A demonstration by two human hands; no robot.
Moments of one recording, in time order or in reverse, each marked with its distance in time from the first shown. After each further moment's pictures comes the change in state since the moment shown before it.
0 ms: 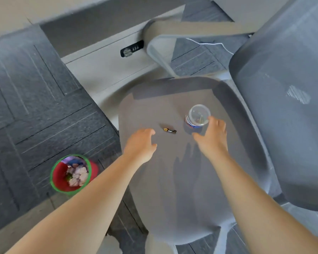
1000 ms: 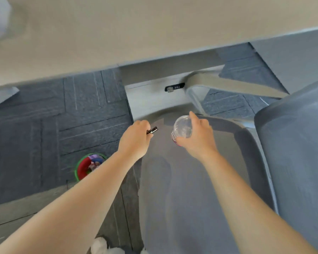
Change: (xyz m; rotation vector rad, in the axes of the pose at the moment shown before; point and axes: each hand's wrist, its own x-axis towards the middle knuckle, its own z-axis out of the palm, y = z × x) left_hand -0.049 -0.001 -0.095 -0.080 0.448 -0.138; right_hand -0.018 -0.119 -0.035 -0.078 -0.270 -0.489
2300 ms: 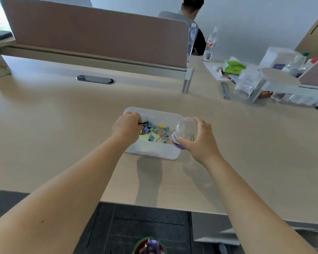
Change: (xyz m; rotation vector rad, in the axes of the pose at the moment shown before) left_hand 0.069 -0.295 -0.429 -0.003 0.451 -0.312; right_hand 0.056 -0.496 0.078 0.087 0.032 -0.553
